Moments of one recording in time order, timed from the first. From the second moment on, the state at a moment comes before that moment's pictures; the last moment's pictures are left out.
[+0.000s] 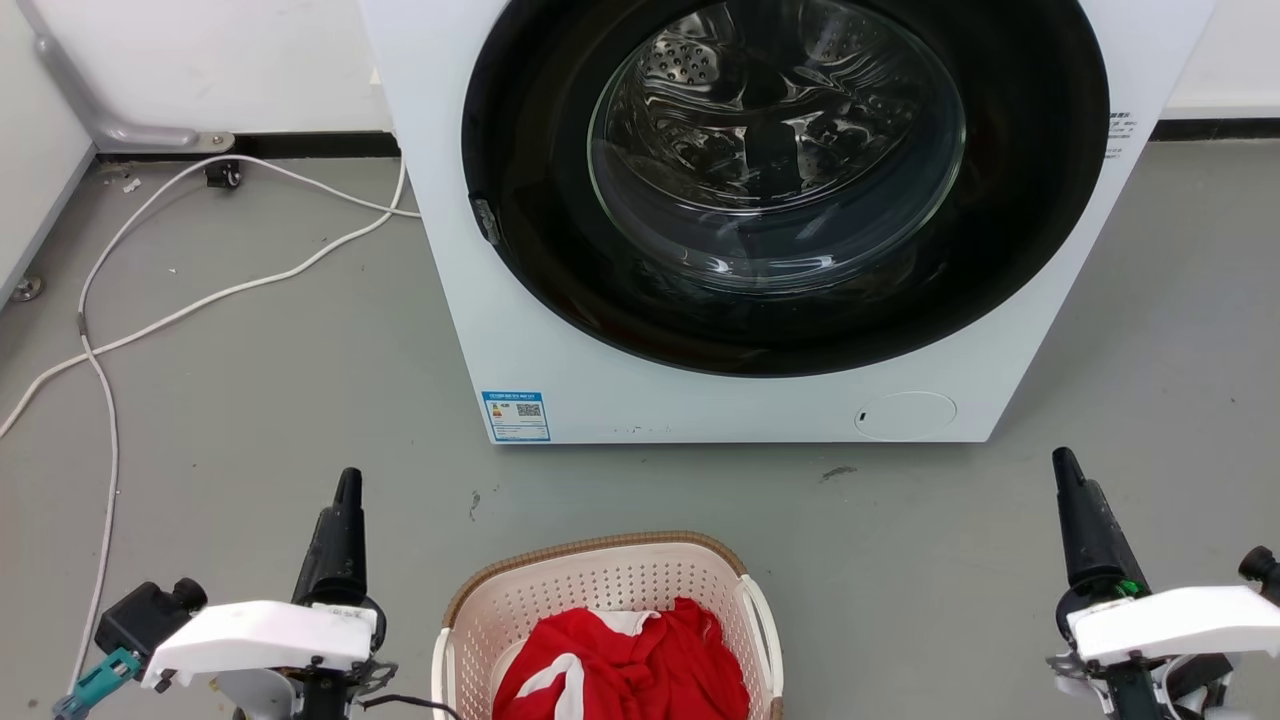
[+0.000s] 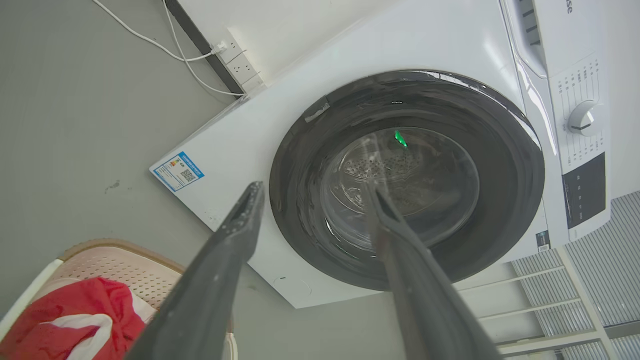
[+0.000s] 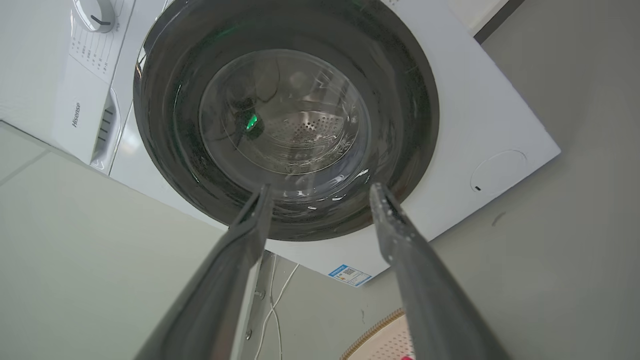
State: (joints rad) left arm -0.06 0.04 0.08 0.17 -1.08 -0.08 -0.02; right arm -0.04 -0.05 -0.08 0.15 0.96 0.13 -0.02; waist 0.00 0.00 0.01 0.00
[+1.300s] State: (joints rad) left arm -0.03 0.05 0.05 0.11 -0.55 -0.06 -0.14; right arm 0.00 -0.05 -0.06 0.07 0.37 0.13 -0.14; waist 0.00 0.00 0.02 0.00
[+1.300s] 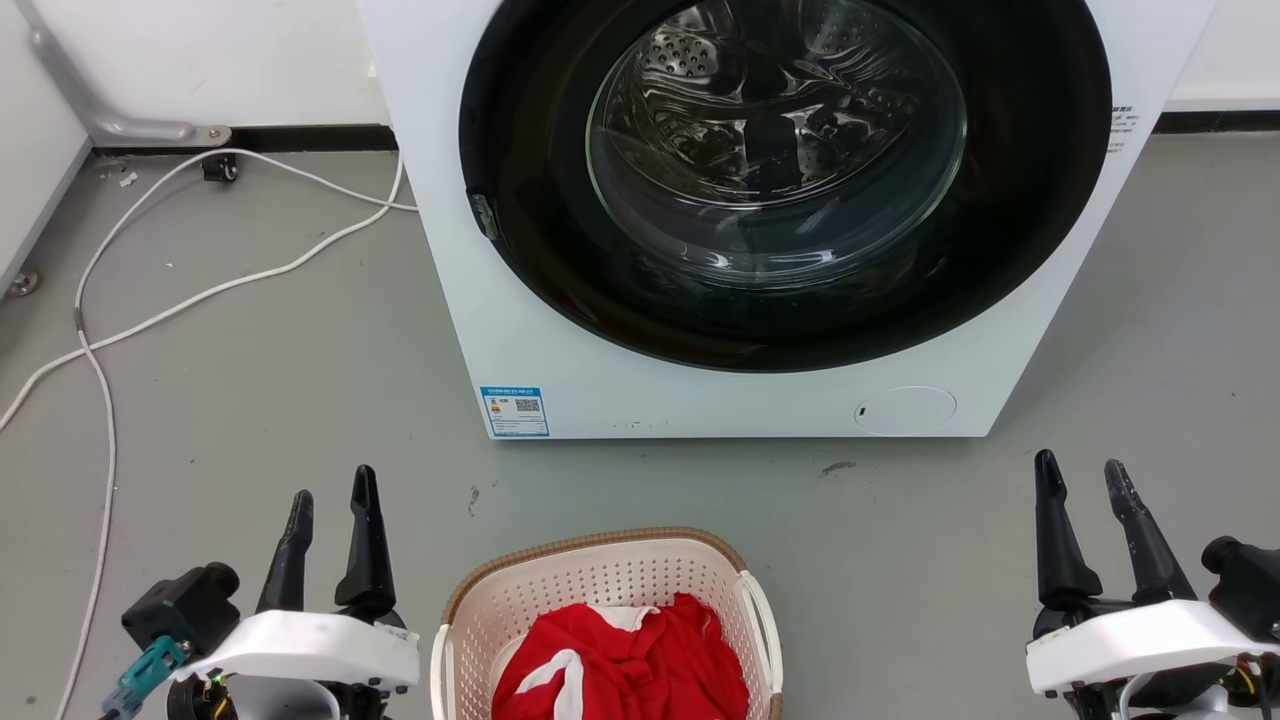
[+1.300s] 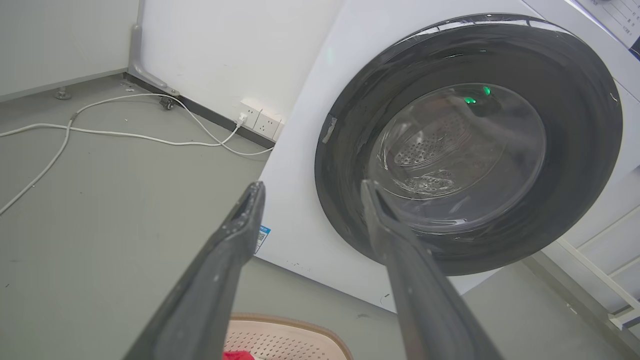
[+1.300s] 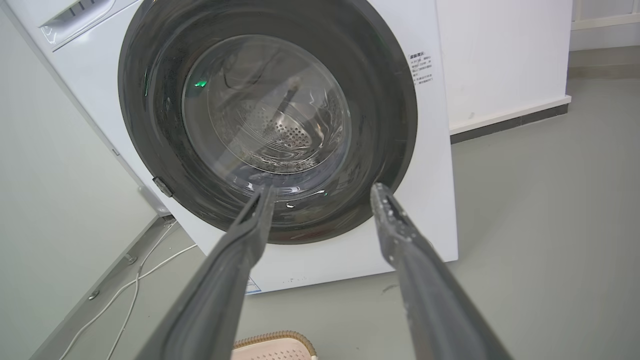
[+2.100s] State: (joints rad) left arm -0.01 0.05 0.04 0.10 -0.30 -0.04 -0.21; right arm 0.02 -0.05 -0.05 0.05 0.12 0.13 -0.20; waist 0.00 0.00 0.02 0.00
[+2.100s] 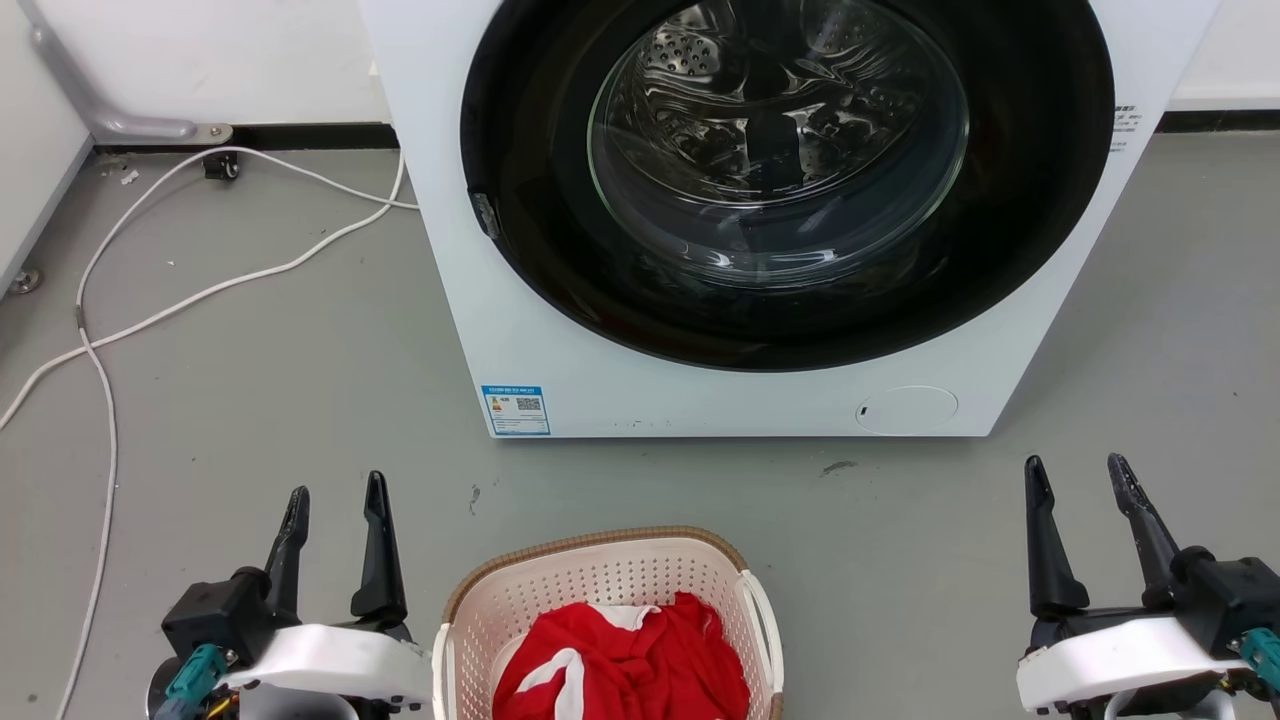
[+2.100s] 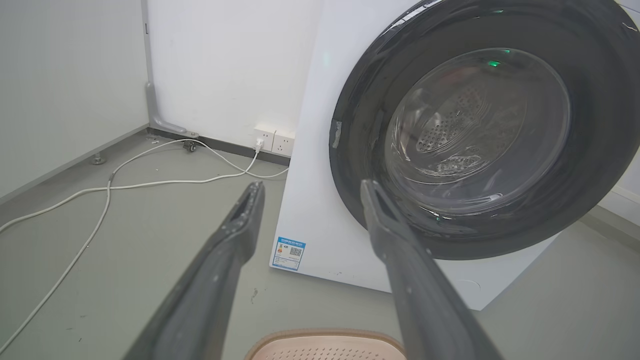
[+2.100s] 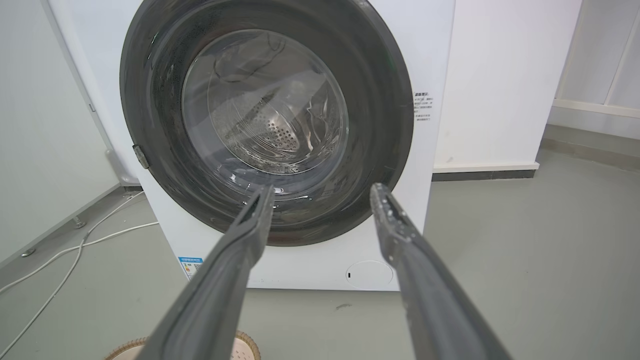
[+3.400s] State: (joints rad) left arm 0.01 0.05 0.04 0.10 -0.08 -0.03 -0.26; right arm 0.04 -0.05 -0.06 0.02 -0.04 0.13 -0.26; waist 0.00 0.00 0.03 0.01
